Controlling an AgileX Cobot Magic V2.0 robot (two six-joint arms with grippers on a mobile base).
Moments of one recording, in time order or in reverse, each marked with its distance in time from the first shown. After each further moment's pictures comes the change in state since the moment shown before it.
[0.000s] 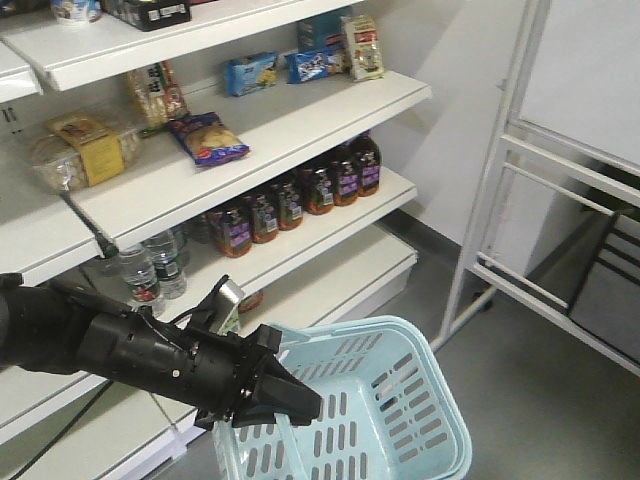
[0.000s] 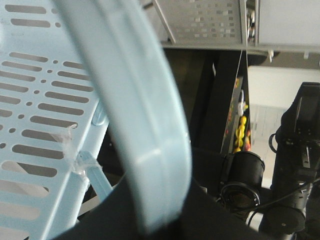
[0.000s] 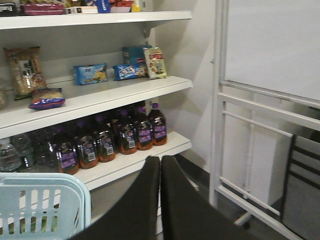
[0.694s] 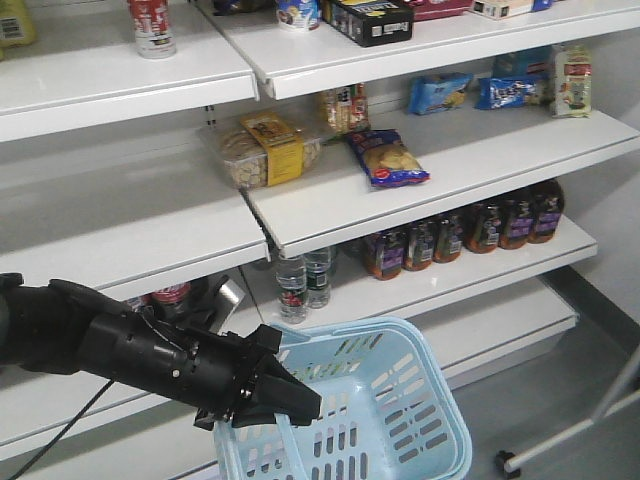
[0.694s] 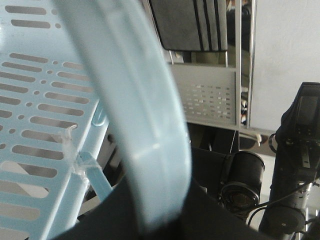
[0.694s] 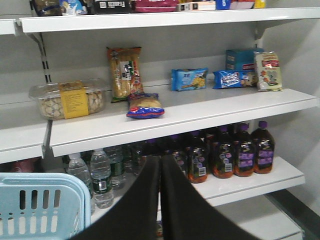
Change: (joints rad) left arm 0.000 0.000 0.000 0.000 0.001 0.000; right arm 0.000 0.000 0.000 0.000 0.000 0.000
